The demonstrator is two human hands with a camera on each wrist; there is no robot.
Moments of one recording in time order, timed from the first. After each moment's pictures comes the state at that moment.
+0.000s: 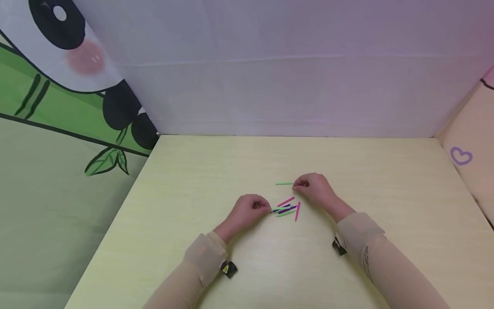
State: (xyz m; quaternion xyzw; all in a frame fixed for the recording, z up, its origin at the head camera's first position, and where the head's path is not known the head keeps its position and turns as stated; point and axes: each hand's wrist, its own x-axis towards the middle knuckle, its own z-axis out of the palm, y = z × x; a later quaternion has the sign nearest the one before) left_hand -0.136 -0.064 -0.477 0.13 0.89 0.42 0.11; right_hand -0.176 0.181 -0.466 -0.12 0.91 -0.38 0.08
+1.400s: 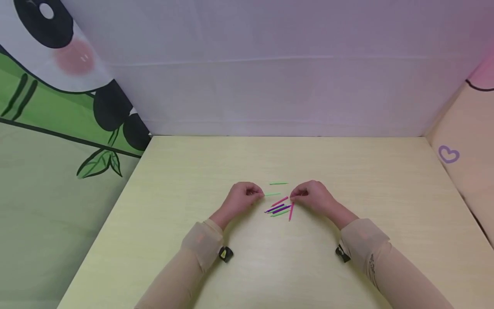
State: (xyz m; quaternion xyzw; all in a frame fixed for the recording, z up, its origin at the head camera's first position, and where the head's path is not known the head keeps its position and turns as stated) left_hand -0.157 -0.075 -0.467 0.14 0.88 0.44 0.11; right_hand -0.139 0.181 -0.468 -0.12 0.90 -0.40 0.12
